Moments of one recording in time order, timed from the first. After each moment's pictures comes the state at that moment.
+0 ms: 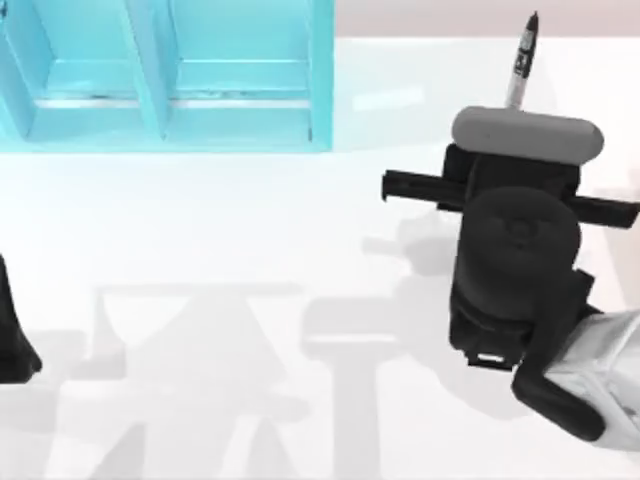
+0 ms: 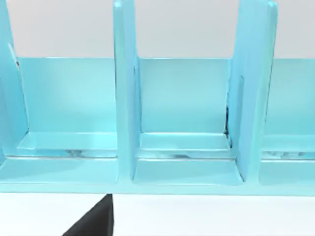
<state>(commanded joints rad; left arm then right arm) 0.00 0.00 0.00 0.00 0.00 0.00 0.86 1.64 0.67 0.91 1.09 0.04</state>
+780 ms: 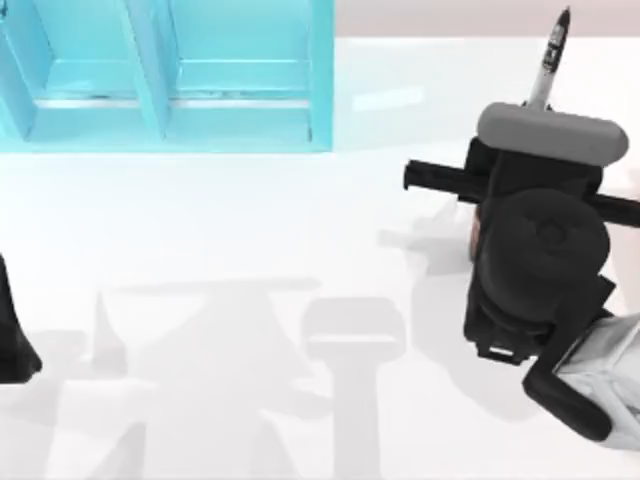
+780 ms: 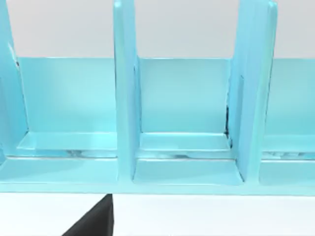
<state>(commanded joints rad) 0.00 0.00 0.00 0.00 0.00 0.00 0.81 1.67 0.64 1.06 1.09 -0.02</state>
